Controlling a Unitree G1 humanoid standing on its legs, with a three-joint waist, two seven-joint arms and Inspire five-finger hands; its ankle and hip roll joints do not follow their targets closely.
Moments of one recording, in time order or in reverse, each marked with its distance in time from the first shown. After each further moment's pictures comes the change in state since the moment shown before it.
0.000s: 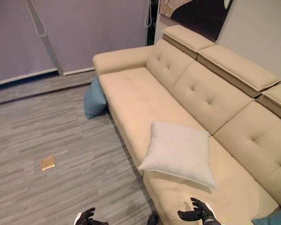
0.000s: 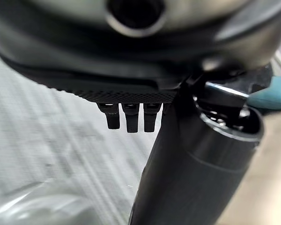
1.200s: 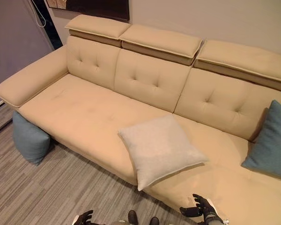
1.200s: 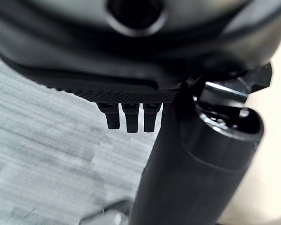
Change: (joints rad) left arm 0.036 0.025 -0.001 -0.011 -0.032 0.018 -0.023; right arm -0.034 -0.008 0.002 0.009 -0.011 0.011 -0.021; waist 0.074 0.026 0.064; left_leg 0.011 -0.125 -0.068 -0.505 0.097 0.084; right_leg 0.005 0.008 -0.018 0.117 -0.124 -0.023
